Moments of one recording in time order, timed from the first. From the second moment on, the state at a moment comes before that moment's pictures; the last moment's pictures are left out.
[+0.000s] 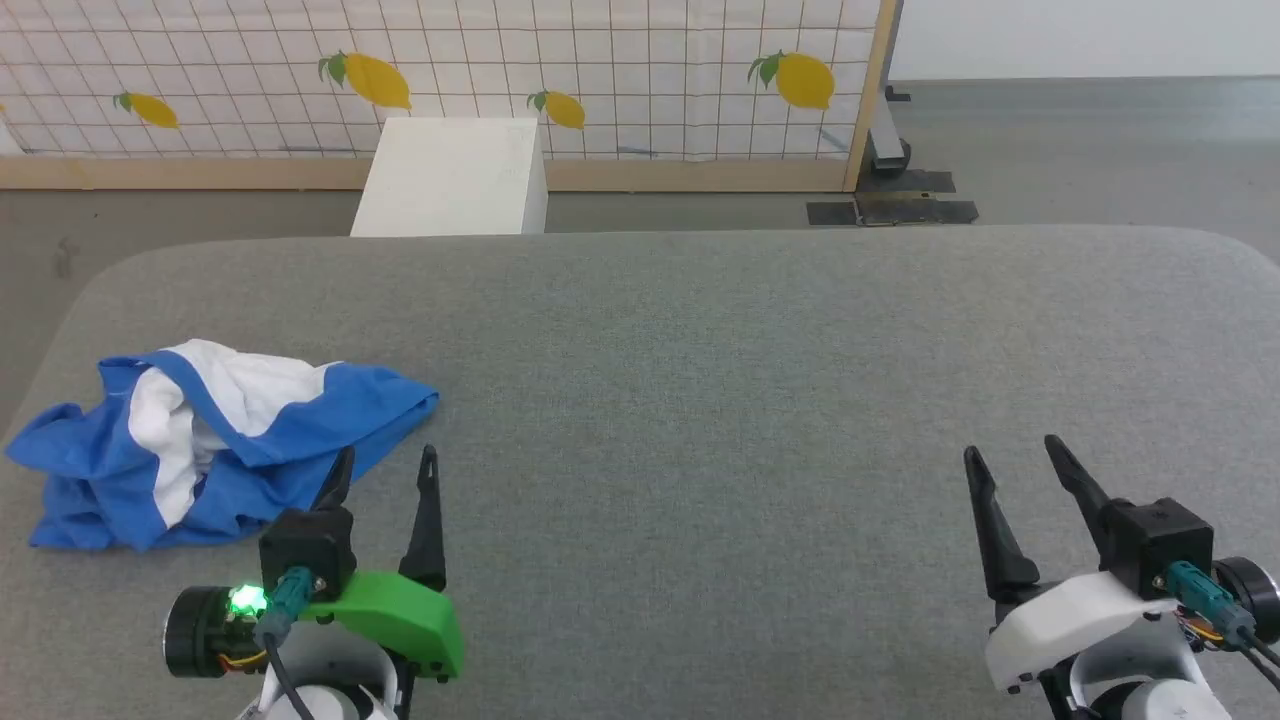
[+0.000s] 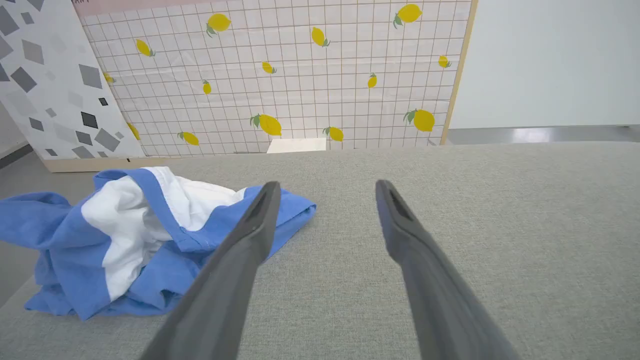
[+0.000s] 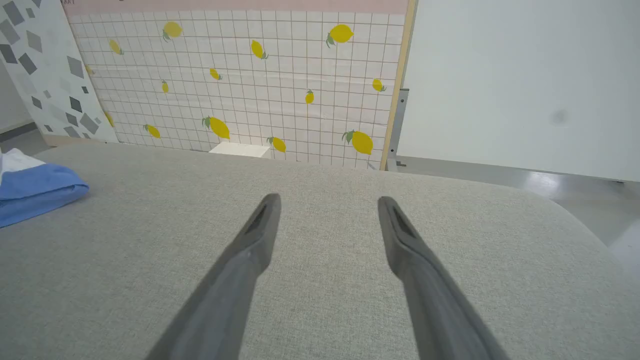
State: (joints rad) left arm -0.01 0.06 -0.02 0.00 -0.03 -0.01 -0.02; right arm 0.02 -0.05 -0.03 0.01 0.03 0.13 -0.02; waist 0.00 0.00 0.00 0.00
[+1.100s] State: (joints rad) left arm 0.00 0.06 -0.06 -0.01 -0.09 0.05 -0.10; right arm 0.03 -0.05 -0.07 -0.01 0.05 0.13 -0.09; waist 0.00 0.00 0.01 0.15
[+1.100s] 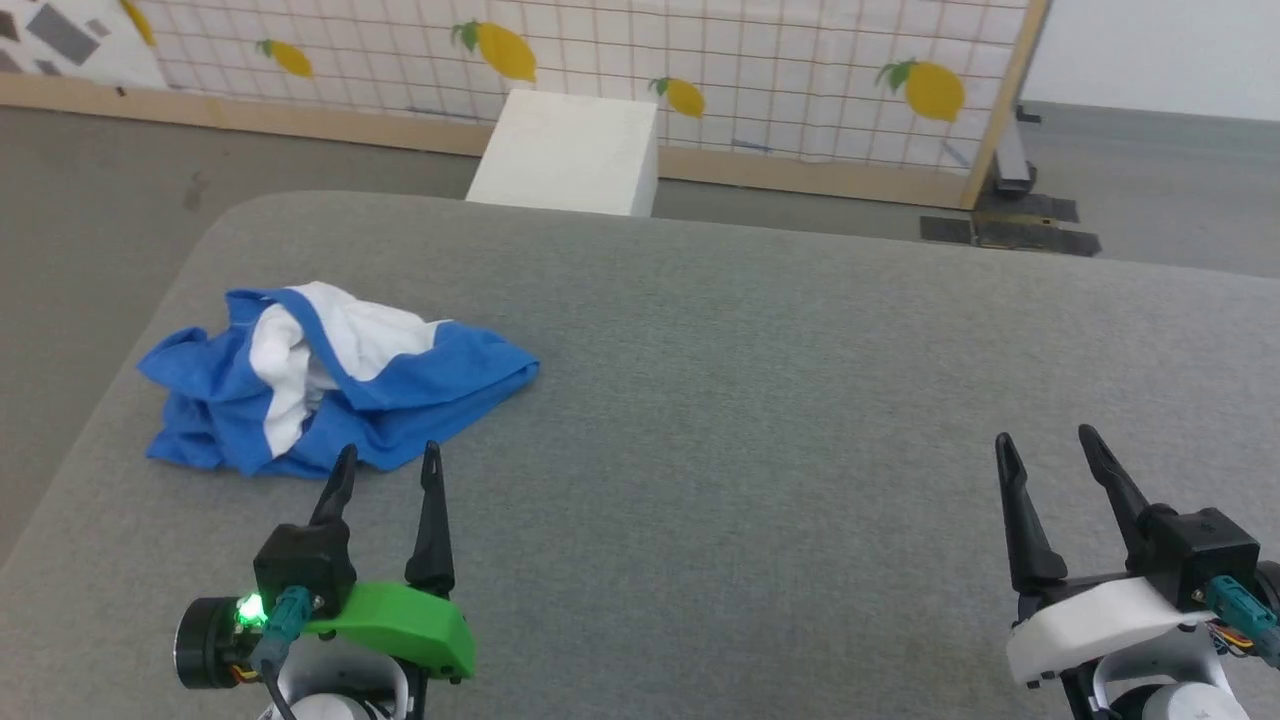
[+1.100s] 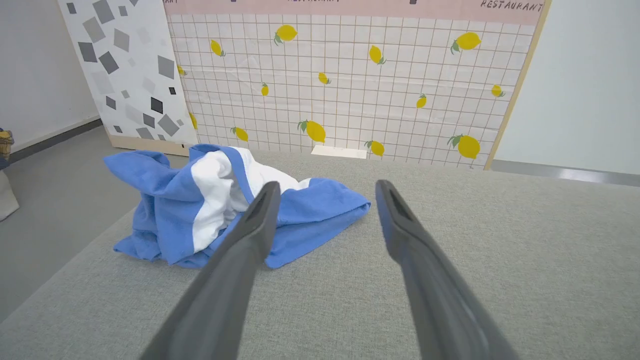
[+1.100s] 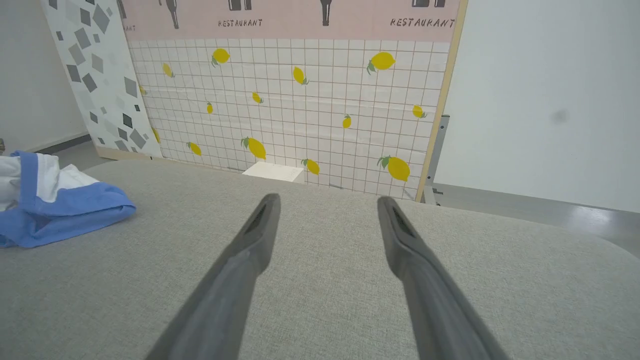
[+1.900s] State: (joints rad) left arm 0.03 0.06 -0.08 -0.01 -0.12 0.07 -0.15; right arm 0.04 -0.05 0.00 -0.01 0.06 0.13 -0.15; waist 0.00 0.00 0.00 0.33
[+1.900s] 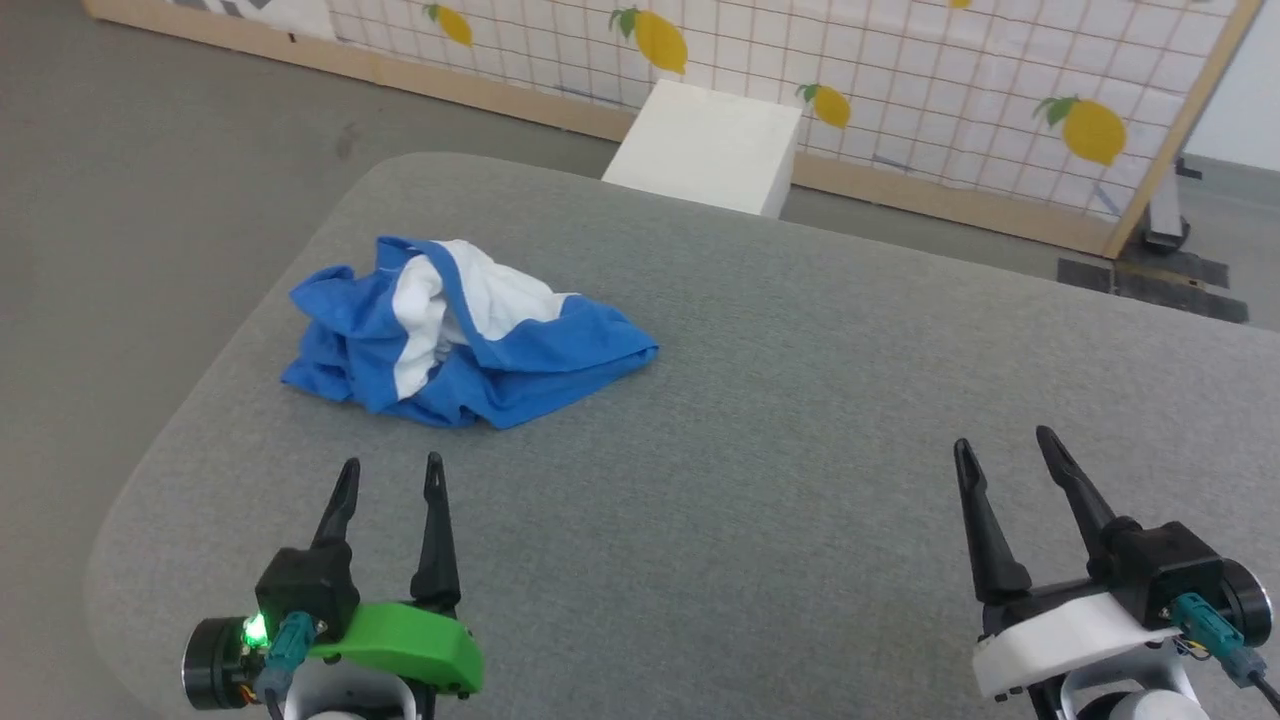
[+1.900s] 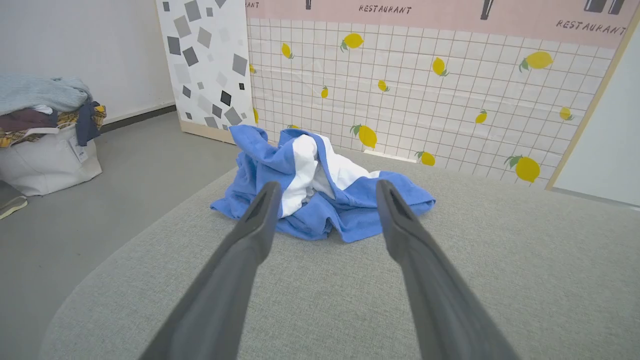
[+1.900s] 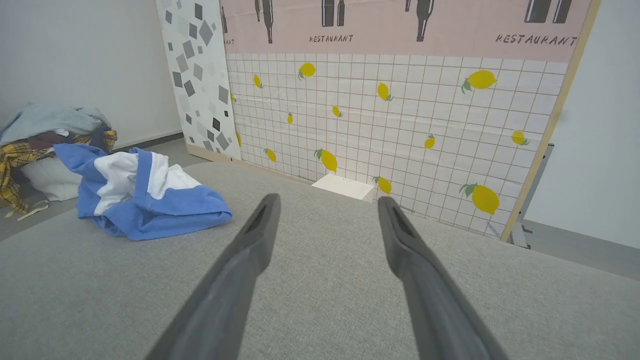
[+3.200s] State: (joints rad) left arm 0.08 0.06 -0.11 0.00 -0.16 0.09 -0.22; right arm 0.04 -0.05 0.06 0.00 0.10 0.13 -0.23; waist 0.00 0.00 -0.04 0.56
